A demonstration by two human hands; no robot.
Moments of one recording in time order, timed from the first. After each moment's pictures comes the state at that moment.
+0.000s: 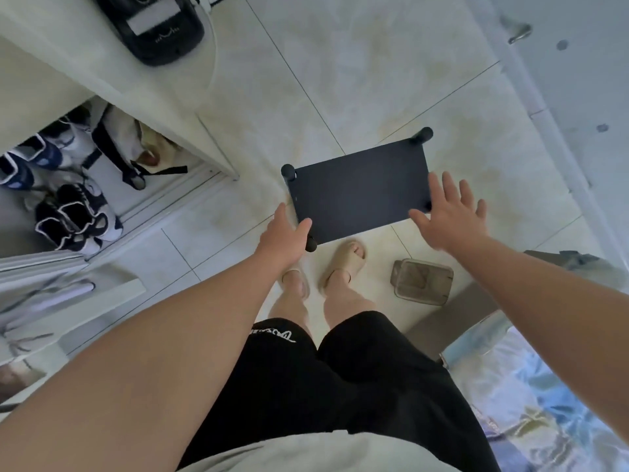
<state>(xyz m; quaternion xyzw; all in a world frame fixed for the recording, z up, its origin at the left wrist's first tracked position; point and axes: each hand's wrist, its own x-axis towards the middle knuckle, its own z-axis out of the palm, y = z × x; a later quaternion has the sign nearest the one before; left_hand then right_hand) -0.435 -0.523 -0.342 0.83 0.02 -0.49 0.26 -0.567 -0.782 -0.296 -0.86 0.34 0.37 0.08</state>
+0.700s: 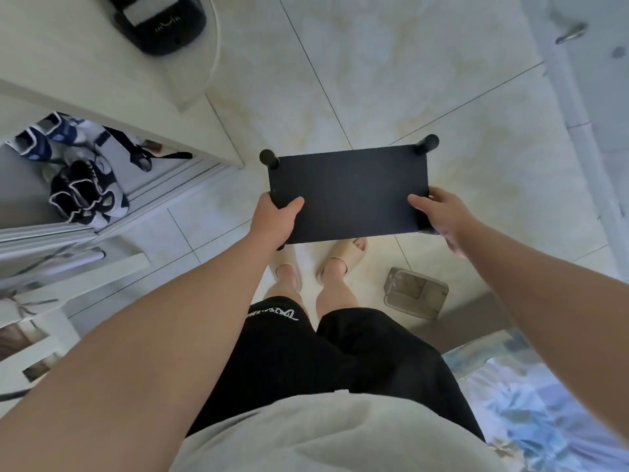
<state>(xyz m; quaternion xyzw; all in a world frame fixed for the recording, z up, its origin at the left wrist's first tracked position) -0.405 -0.604 -0.338 0.79 0.22 -0.42 0.39 -0.521 -0.873 -0.326 -0.59 0.52 0.22 0.57</state>
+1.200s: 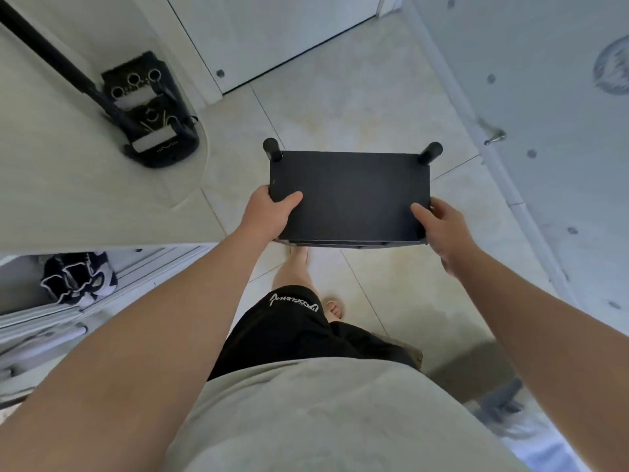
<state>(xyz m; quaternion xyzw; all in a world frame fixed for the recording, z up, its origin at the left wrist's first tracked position) -0.258 -0.737 -0.260 0.80 0.10 -0.37 0.45 -0.422 -0.988 -0.237 -0.65 0.50 0.08 0.56</state>
